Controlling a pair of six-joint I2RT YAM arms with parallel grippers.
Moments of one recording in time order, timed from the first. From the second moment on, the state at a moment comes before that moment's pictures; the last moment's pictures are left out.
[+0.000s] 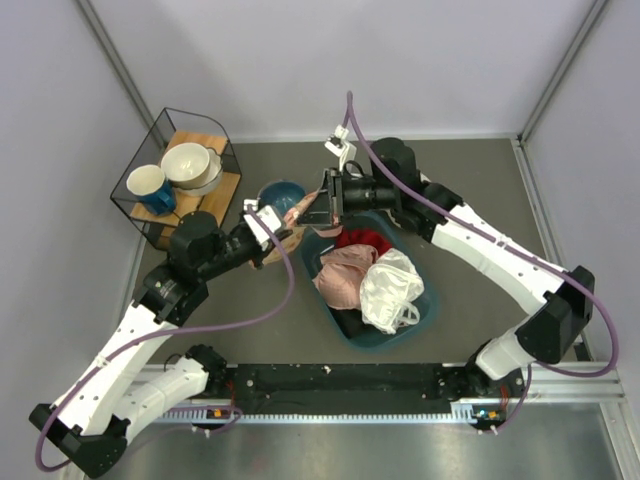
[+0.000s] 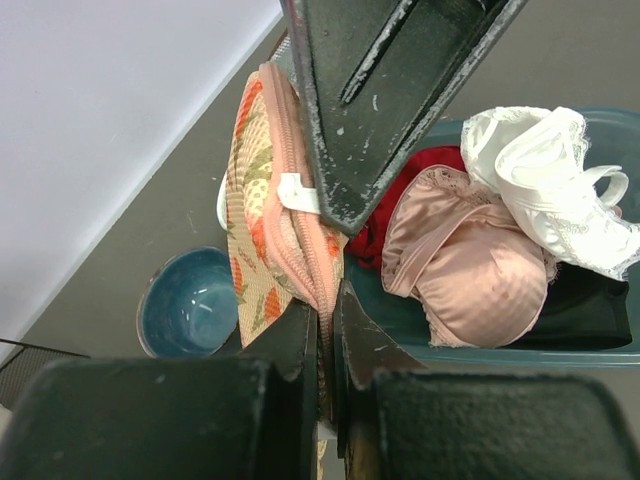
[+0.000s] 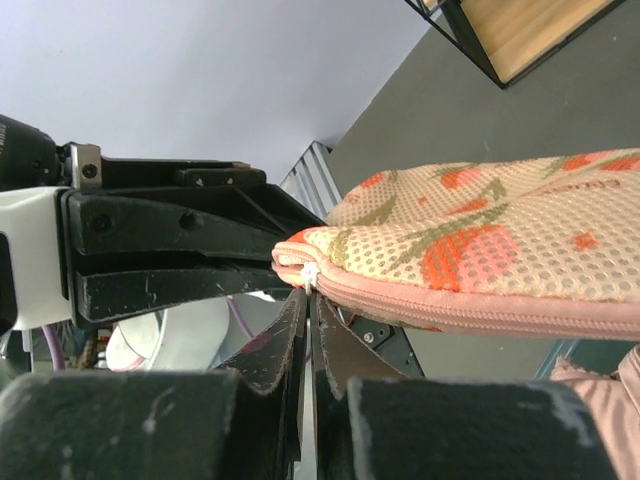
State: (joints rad) left arm -0.56 0.80 0.96 -0.36 0.35 0.36; right arm 0.77 1.51 1.50 -0.29 -0.63 0.69
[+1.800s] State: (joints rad) left arm -0.56 0.62 0.91 -0.46 0.31 0.37; right arm 0.65 1.54 1.45 -0.14 -0.88 0.81
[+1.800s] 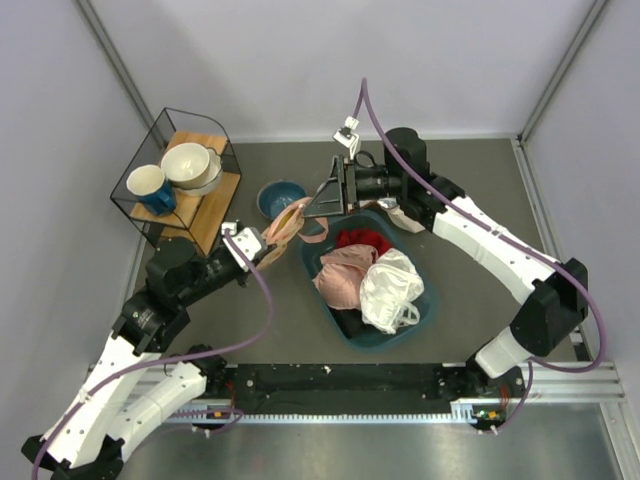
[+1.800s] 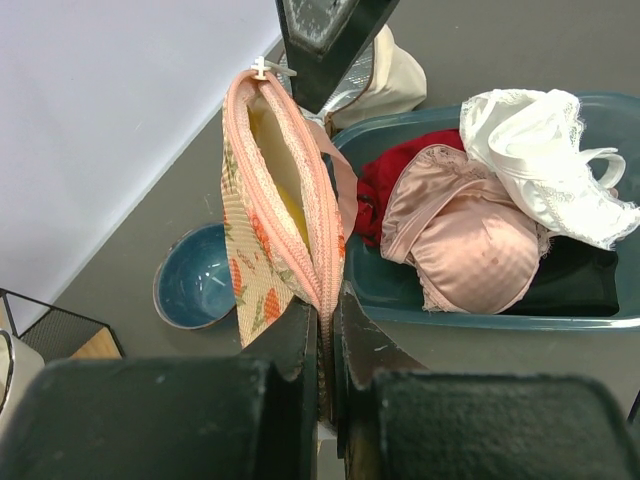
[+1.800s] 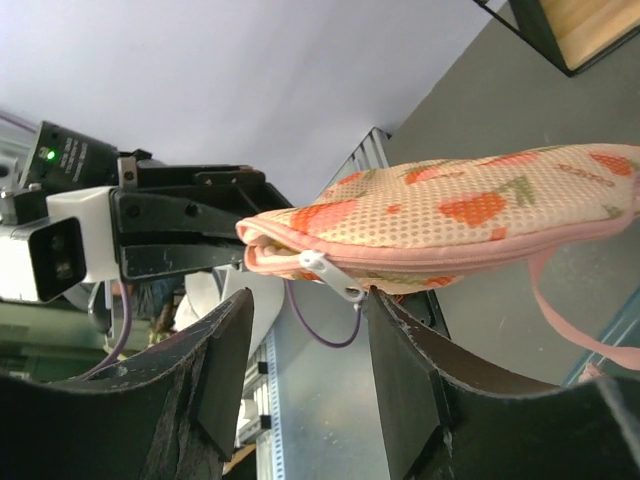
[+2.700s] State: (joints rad) left arm -0.56 0.62 0.91 -0.47 0.32 0.37; right arm 0.64 1.56 1.41 -0.04 -0.91 0.87
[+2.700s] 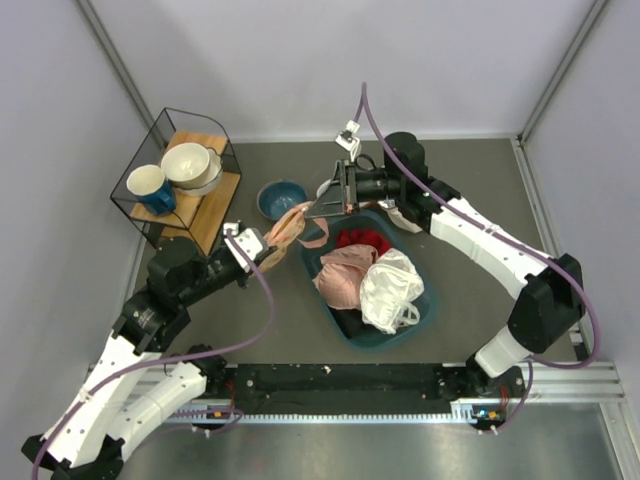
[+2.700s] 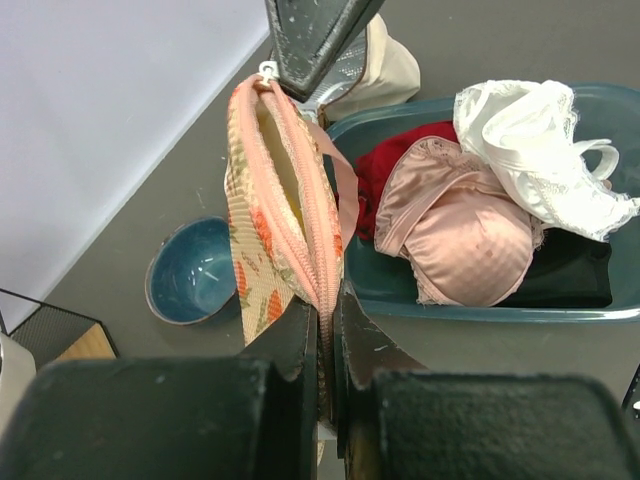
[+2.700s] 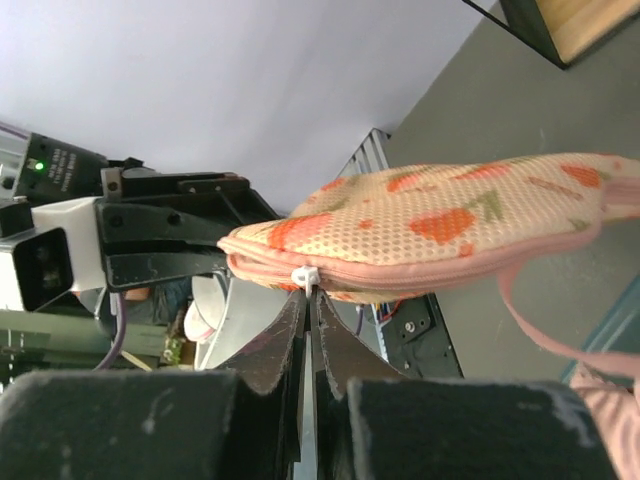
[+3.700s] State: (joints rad) left arm -0.56 0.72 0.87 -0.36 0.41 0.22; right arm 0.73 1.55 1.39 -0.17 -0.86 0.74
